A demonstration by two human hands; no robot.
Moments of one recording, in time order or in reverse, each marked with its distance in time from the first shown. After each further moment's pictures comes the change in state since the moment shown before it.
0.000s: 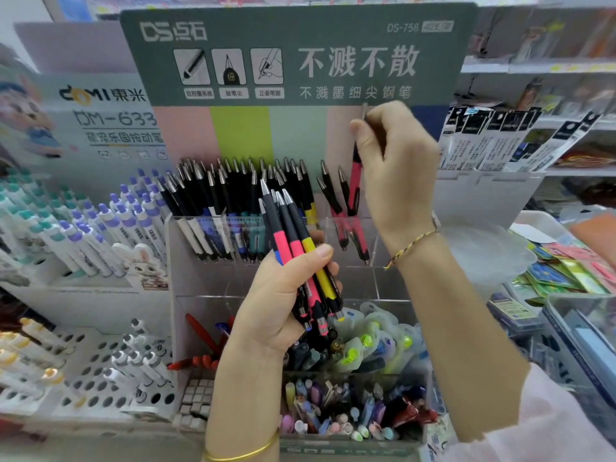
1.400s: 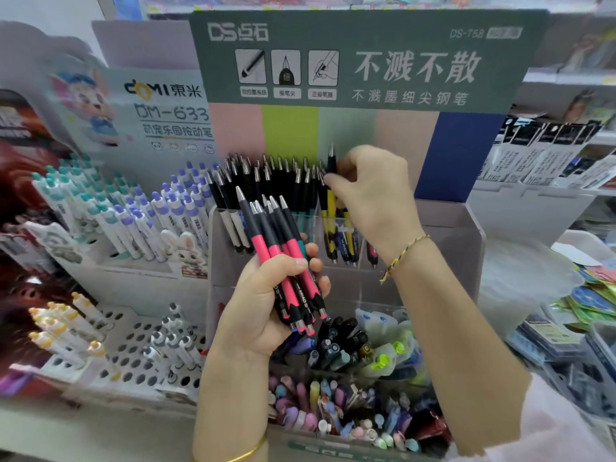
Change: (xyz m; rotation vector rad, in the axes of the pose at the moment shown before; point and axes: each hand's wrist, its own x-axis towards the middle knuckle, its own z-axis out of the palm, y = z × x) left_hand -0.020 0.023 -0.035 -0.206 0.094 0.020; right_hand -0.014 -0.029 0.037 -0.037 -0.509 0.113
